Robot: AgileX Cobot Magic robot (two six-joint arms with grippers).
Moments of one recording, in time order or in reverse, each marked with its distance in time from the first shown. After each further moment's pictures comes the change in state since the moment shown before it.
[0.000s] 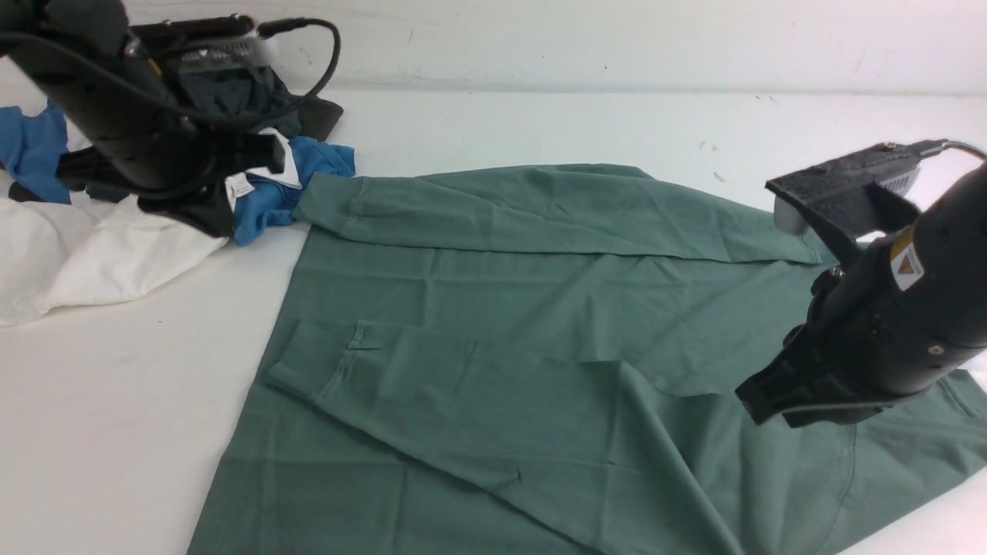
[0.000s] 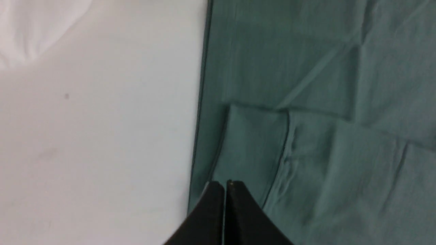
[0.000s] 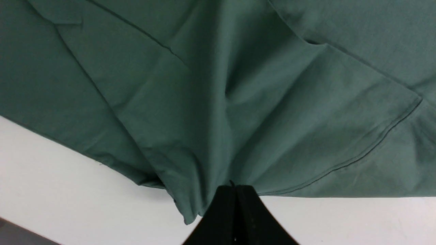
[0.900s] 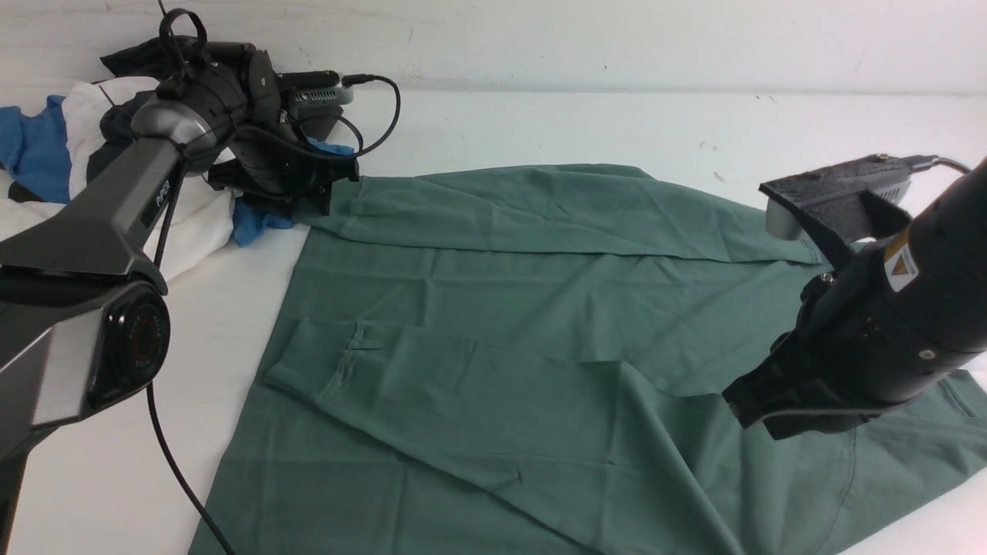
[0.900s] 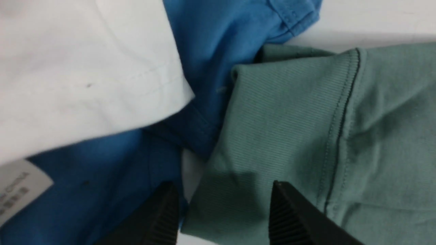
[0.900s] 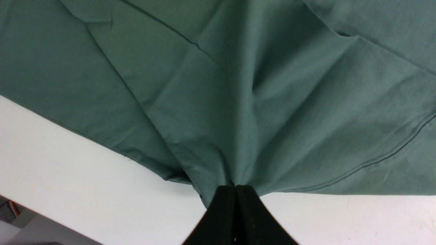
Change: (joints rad) right arm -0.001 0.000 0.000 0.053 0.003 0.000; left arm 0.010 0.763 -0.789 0.067 -0.091 -0.019
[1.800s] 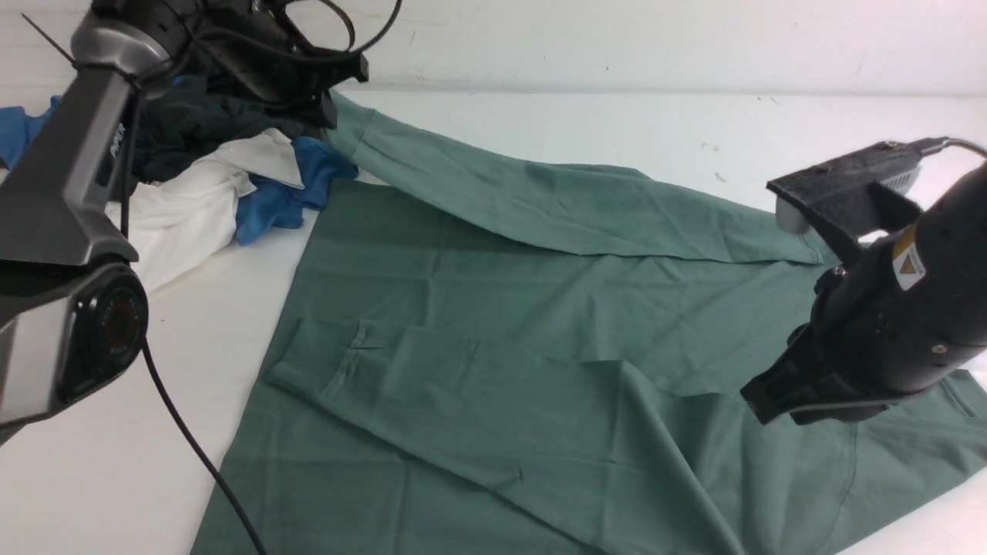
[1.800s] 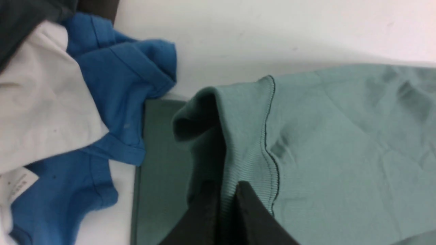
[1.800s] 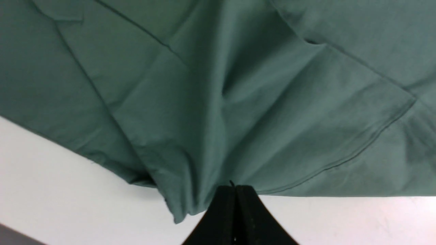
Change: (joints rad) right arm 0.000 0.000 0.000 -0.115 0.000 0.003; left arm 0.000 -0.132 -0.207 -0.202 0.212 0.080
